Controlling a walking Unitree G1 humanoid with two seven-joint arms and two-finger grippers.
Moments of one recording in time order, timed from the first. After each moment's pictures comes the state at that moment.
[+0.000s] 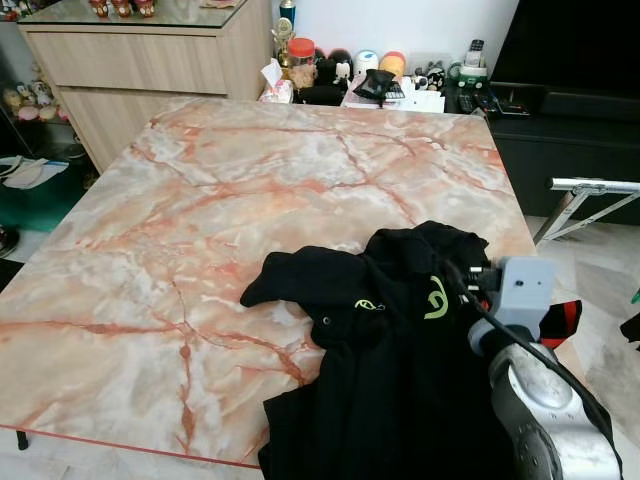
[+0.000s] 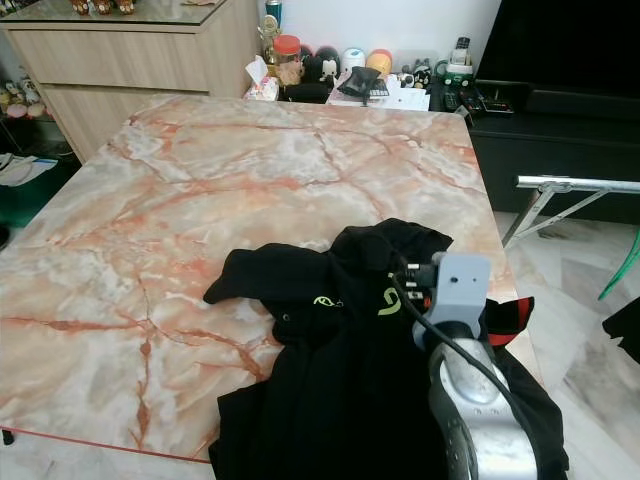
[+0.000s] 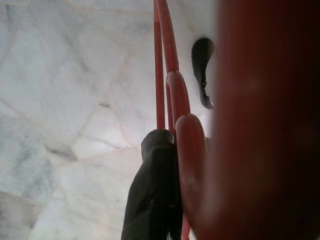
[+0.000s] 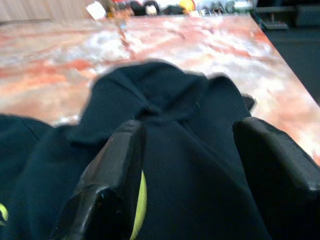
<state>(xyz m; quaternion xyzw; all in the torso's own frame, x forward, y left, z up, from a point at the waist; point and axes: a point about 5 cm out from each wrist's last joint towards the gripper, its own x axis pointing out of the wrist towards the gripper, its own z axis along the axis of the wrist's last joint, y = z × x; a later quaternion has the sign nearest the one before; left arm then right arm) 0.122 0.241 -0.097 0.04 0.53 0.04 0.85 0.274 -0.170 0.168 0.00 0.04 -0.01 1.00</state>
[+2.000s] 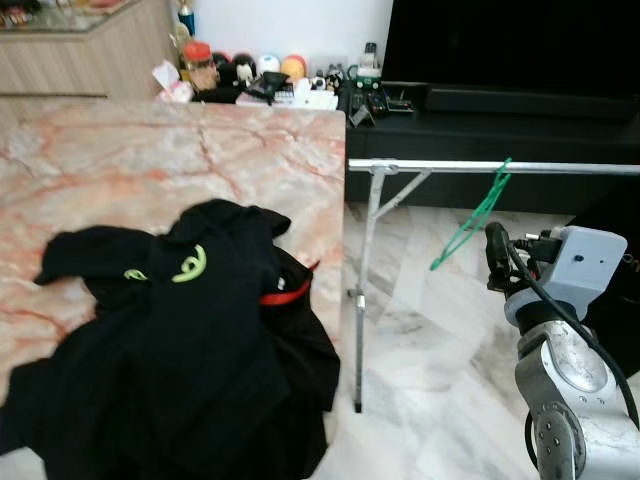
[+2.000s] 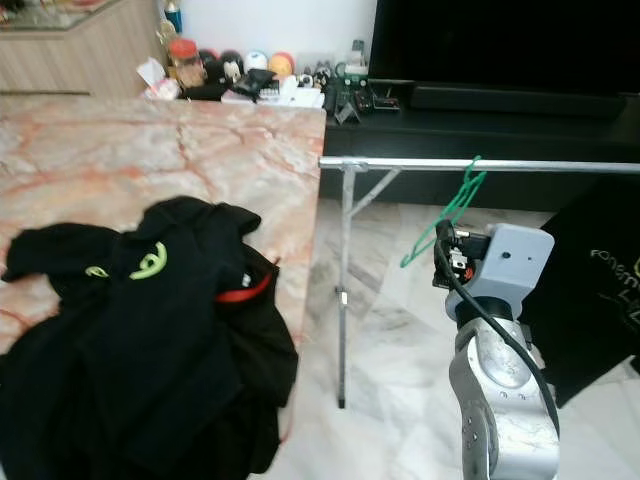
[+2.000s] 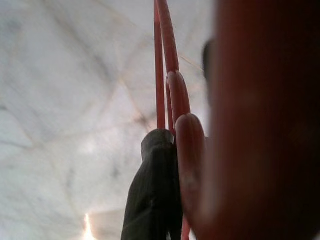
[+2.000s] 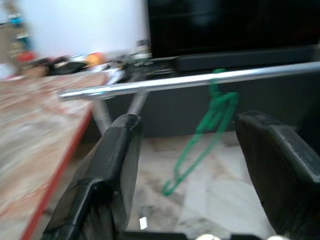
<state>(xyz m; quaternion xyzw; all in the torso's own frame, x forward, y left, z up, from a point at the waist) 0.118 0.234 -0.100 0.07 0.54 0.02 0.84 0.283 -0.175 0.208 0.04 -0.06 -0.05 1.00</state>
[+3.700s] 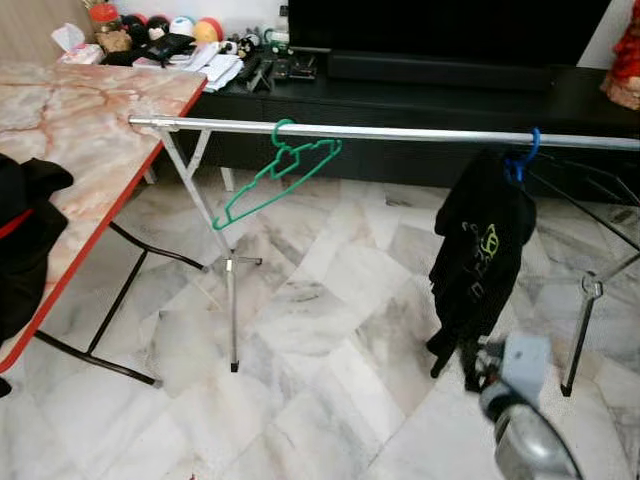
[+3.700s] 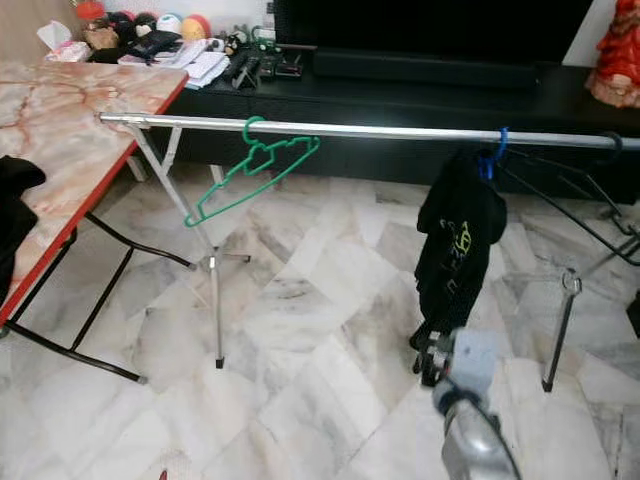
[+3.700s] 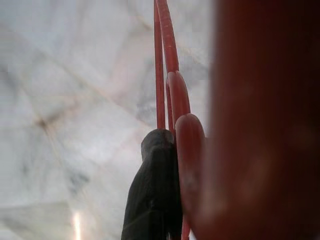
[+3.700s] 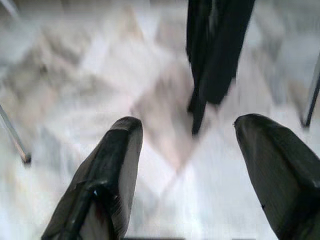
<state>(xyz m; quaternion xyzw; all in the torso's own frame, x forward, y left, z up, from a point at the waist) 0.146 0.242 -0.087 0.10 0.47 0.04 0.88 0.261 -0.213 0.023 0.03 0.22 -0.08 0.97</state>
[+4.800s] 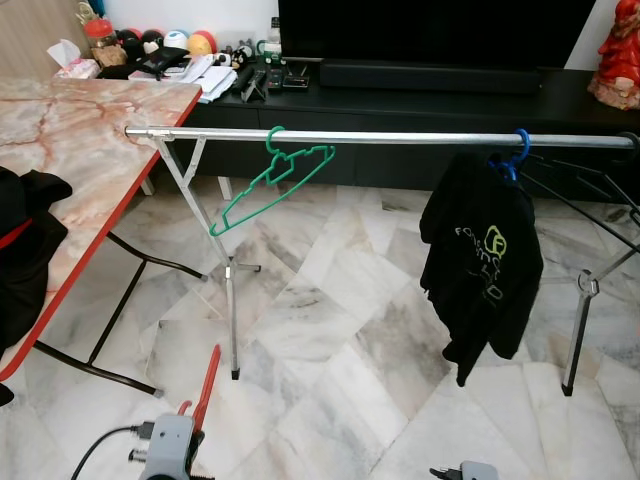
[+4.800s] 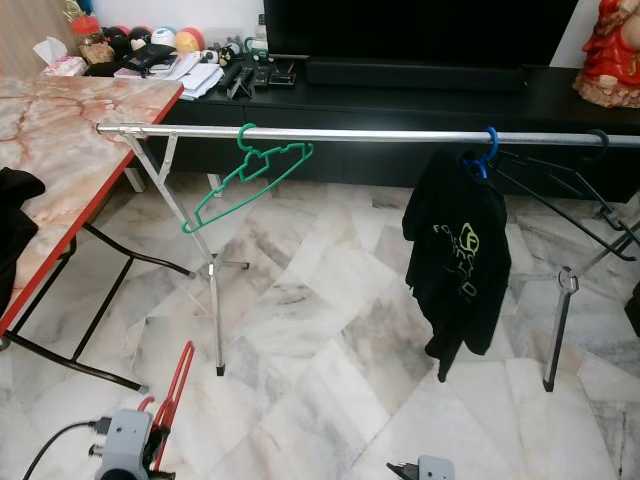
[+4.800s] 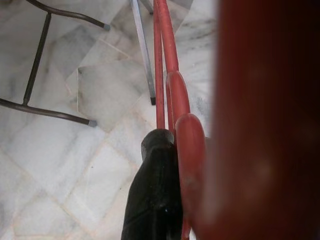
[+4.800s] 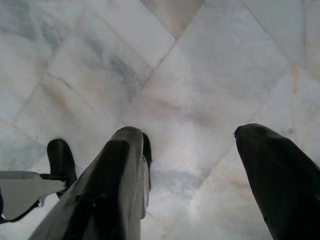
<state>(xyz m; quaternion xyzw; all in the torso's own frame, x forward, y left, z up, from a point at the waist) 0.206 0.215 -0.039 0.06 0.23 0.01 0.97 0.172 -0.193 -0.087 0.02 0.45 -0.08 0.89</state>
